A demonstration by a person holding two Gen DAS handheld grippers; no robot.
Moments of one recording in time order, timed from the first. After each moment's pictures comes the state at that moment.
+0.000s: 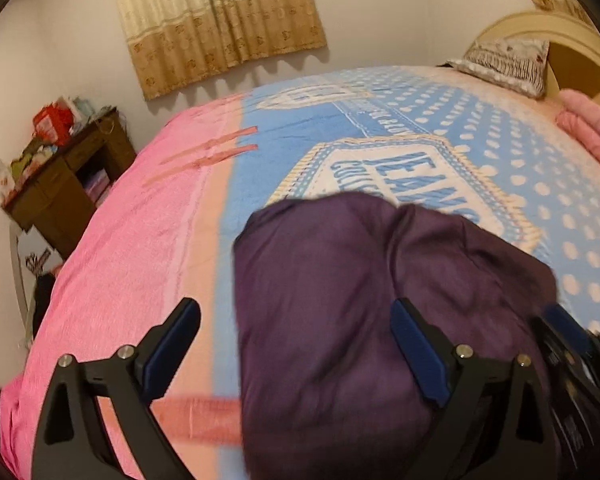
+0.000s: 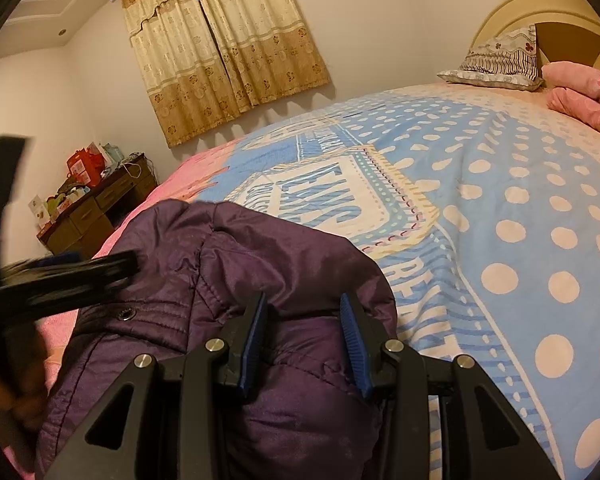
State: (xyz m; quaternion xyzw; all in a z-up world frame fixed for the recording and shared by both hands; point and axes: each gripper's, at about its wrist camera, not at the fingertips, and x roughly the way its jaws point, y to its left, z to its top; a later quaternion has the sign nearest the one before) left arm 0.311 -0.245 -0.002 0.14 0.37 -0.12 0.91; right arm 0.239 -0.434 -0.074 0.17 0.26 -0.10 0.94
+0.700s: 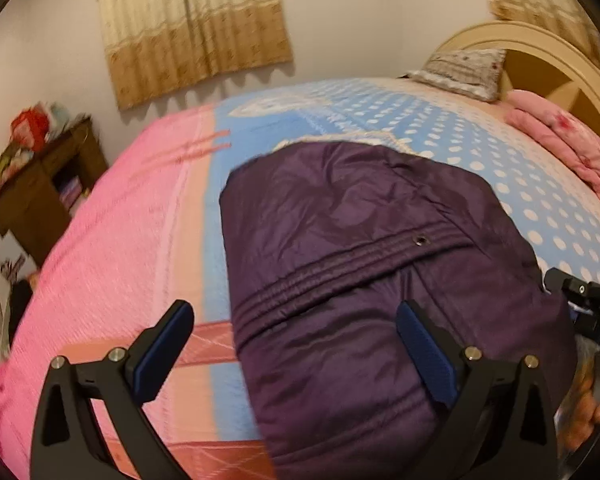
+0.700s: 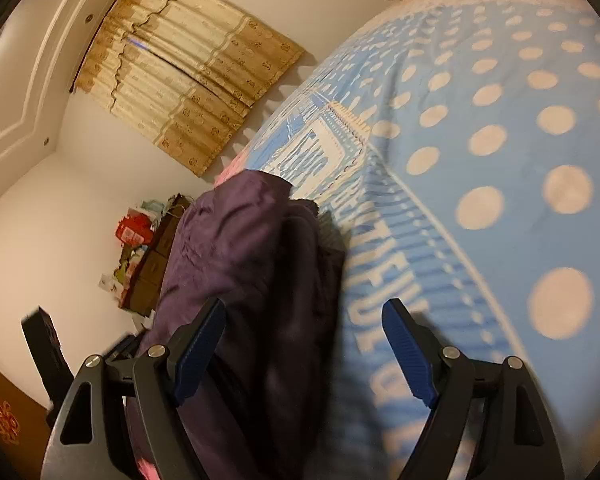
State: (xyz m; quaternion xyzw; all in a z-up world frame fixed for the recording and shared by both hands) left arm 0.239 -0.212 -0.001 0.13 0.33 -0.21 0.91; right arm 0.134 -0.498 -0.092 0.40 0.27 -0.01 0.88
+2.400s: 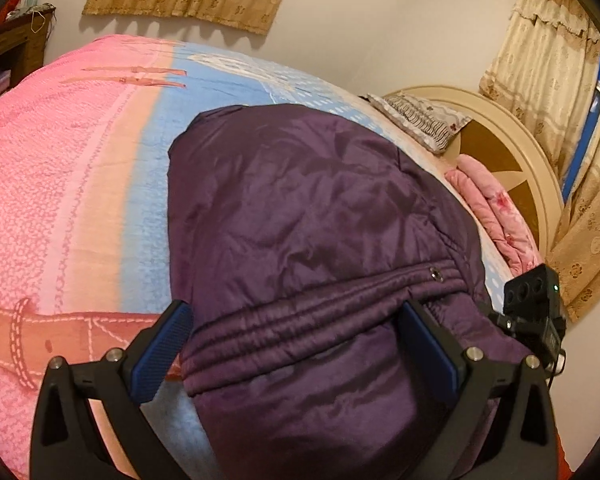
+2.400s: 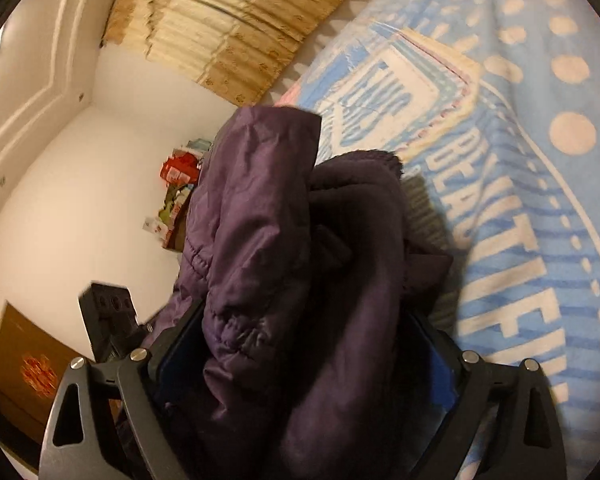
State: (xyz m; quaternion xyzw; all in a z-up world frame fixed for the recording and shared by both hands) left arm 0.303 -0.176 -0.046 -0.09 0.41 -0.35 0.84; right arm 0.235 -0.474 -0.107 0.39 0.33 0.13 0.85
